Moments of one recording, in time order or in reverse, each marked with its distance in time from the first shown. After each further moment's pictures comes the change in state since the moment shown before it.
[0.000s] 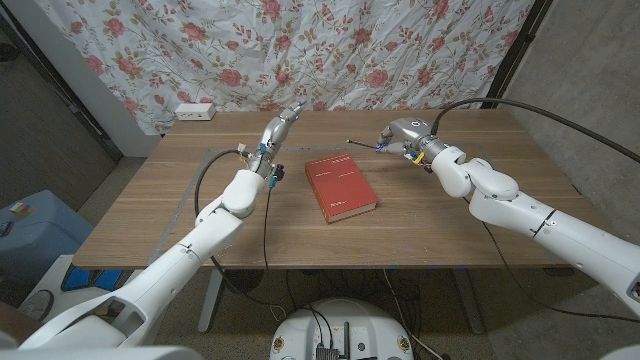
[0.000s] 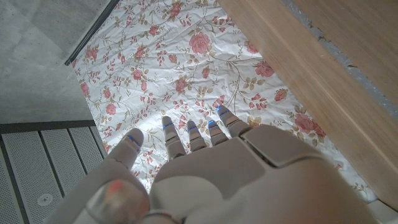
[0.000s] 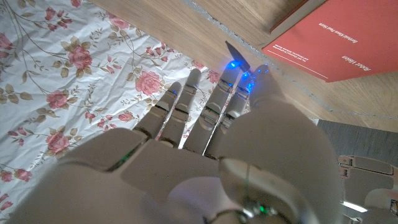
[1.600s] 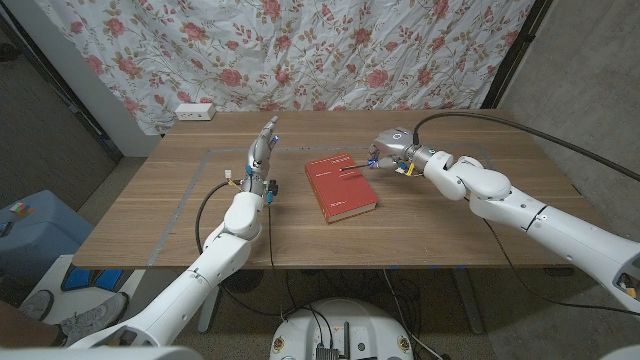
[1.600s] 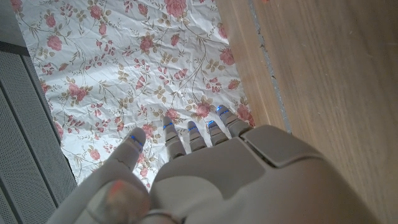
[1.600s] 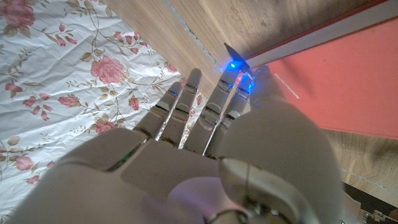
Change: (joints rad) left arm 0.113 -0.101 -0.067 0.038 -0.179 -0.026 0.107; left_hand 0.000 0.000 0.017 -0.016 0.000 0.000 0.000 0.000 0.000 0.014 0.018 -0.005 0.002 0.019 0.000 0.000 0.000 0.022 0.000 0.000 0.000; right arm 0.051 0.034 -0.045 0.108 -0.250 0.203 0.060; right_hand 0.000 0.000 0.003 0.004 0.001 -0.013 -0.012 0.007 0.005 -0.011 0.000 0.000 0.000 0.007 0.000 -0.006 0.003 0.005 -0.005 0.000 0.000
